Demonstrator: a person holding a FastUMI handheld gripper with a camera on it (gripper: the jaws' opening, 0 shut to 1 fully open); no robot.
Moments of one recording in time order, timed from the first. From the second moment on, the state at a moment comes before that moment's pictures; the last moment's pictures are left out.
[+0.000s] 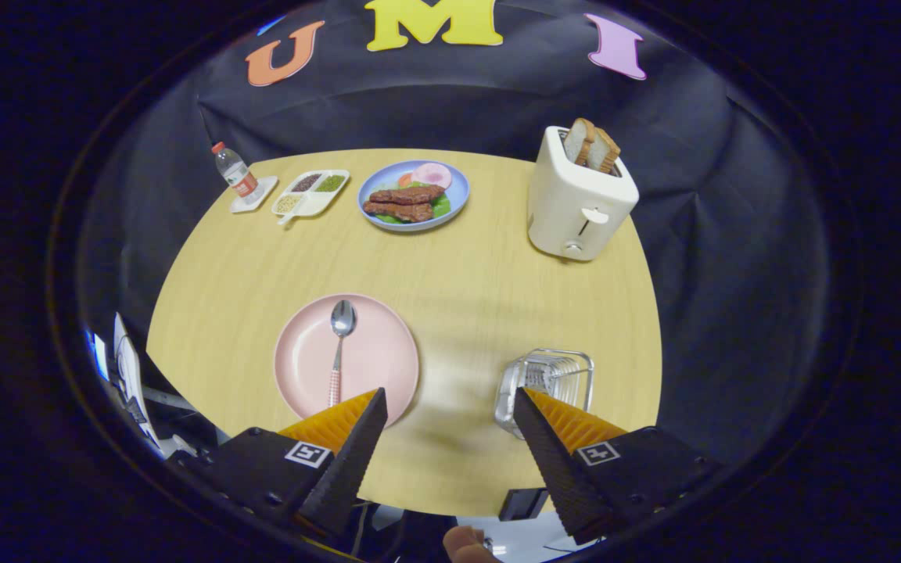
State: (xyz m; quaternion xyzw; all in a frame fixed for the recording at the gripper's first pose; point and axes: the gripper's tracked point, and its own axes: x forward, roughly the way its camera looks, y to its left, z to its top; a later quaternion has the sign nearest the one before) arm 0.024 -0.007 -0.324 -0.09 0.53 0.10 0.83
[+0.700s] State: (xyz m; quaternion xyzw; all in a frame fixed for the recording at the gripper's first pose) arm -0.009 0.104 -0.419 -0.03 0.60 0.09 0.80
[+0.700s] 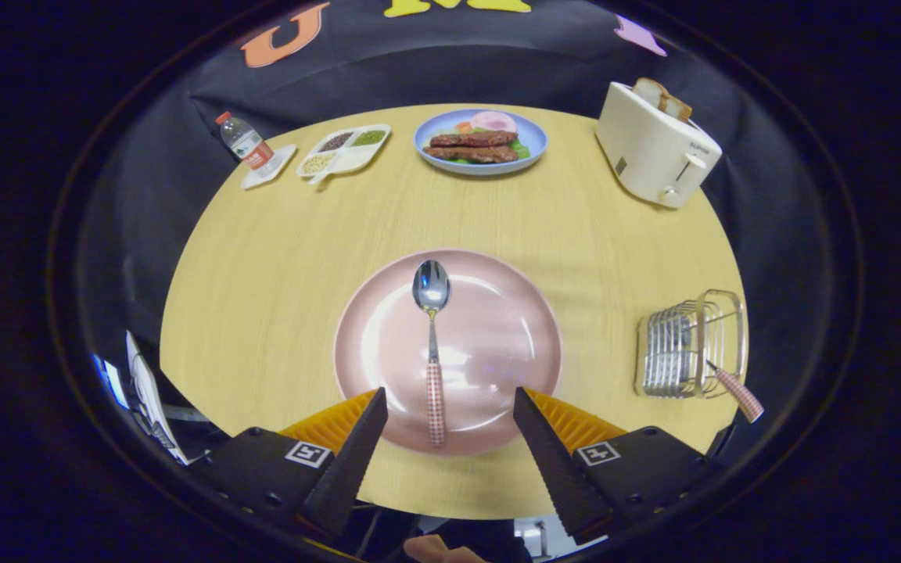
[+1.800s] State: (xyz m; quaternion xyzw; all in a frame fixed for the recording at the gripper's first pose) arm 0.007 0.120 -0.474 -0.04 0.53 0.03 0.85
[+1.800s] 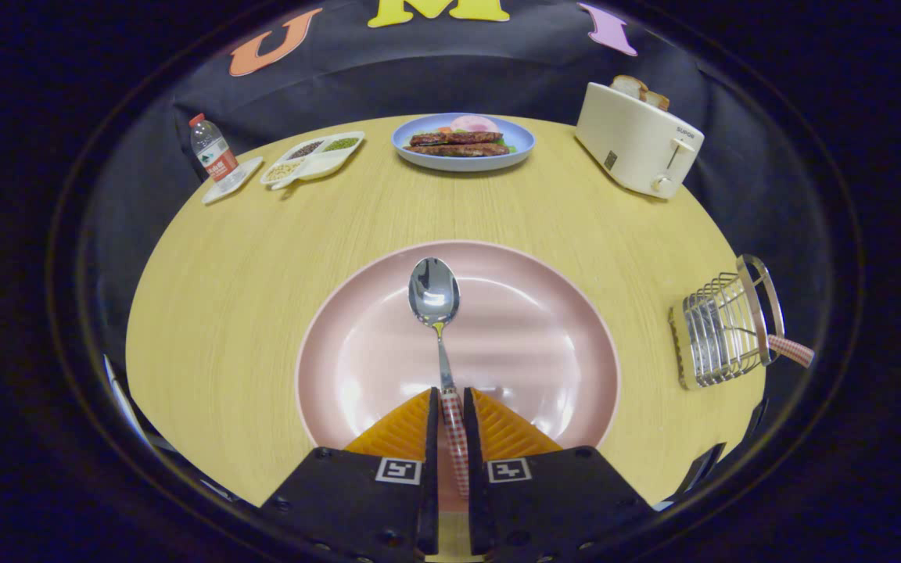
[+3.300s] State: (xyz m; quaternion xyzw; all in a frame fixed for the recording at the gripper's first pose) arm 0.003 -0.043 -0.302 -0.07 0.58 0.08 0.81
